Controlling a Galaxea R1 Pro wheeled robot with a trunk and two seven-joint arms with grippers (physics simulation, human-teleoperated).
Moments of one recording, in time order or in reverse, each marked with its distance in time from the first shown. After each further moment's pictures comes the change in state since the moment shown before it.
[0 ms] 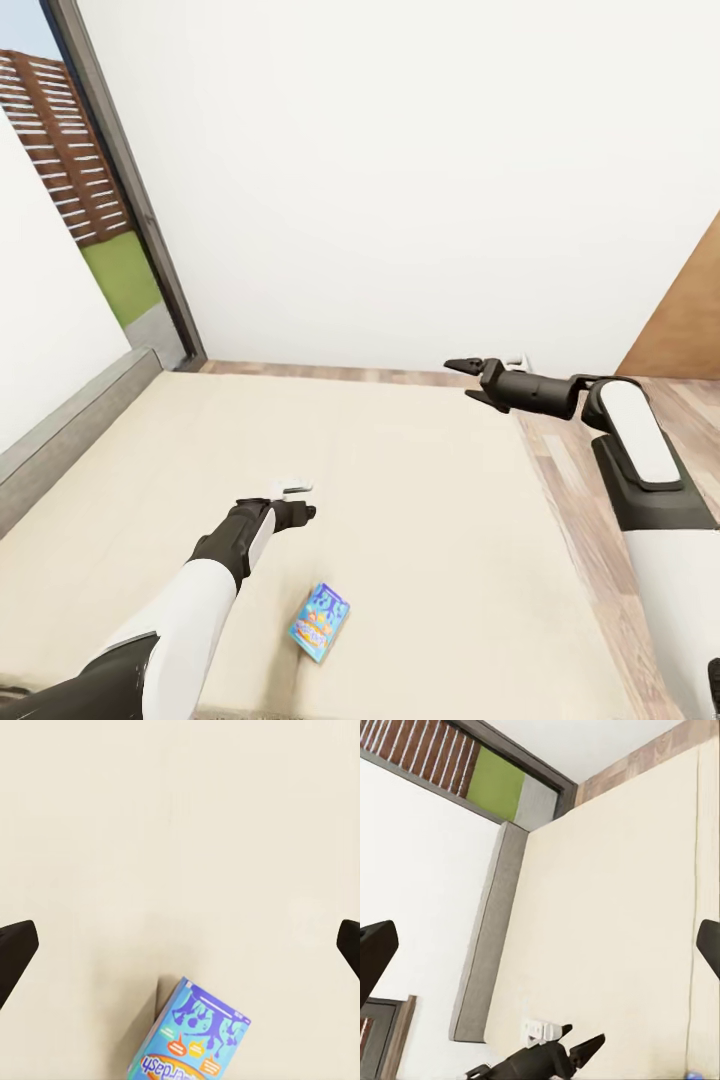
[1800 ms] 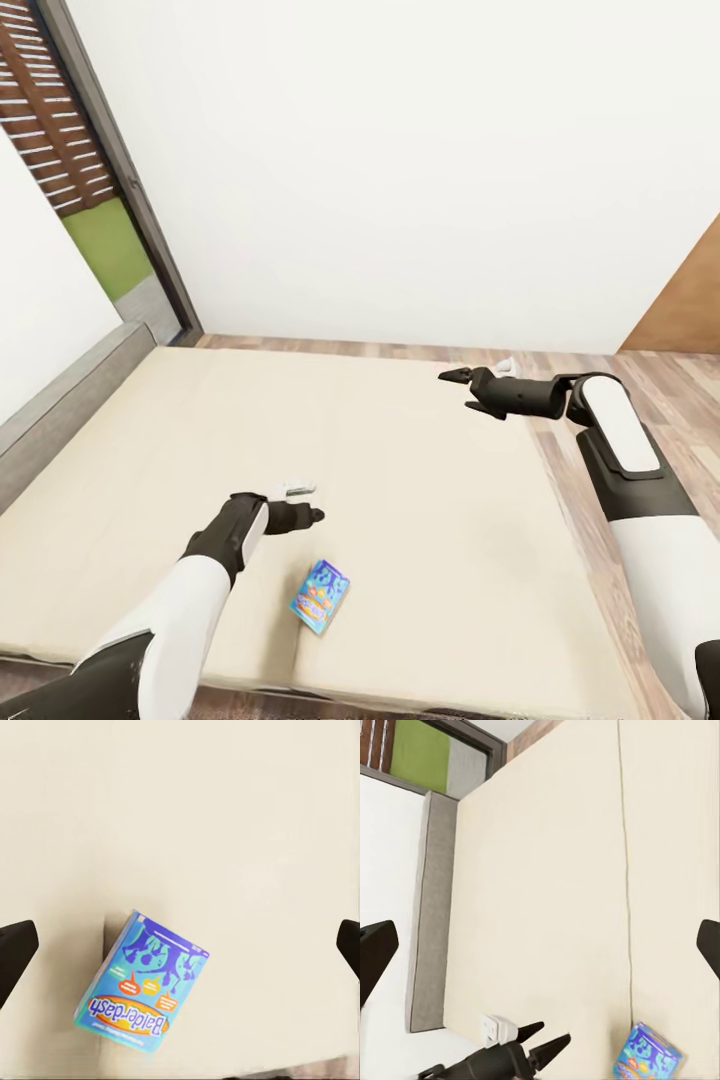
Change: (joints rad) left arm -0.006 0.017 0.009 -0.023 0.004 0.136 -0.179; right arm -0.037 0.021 0.040 0.071 -0.001 0.003 -0.146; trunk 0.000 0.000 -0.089
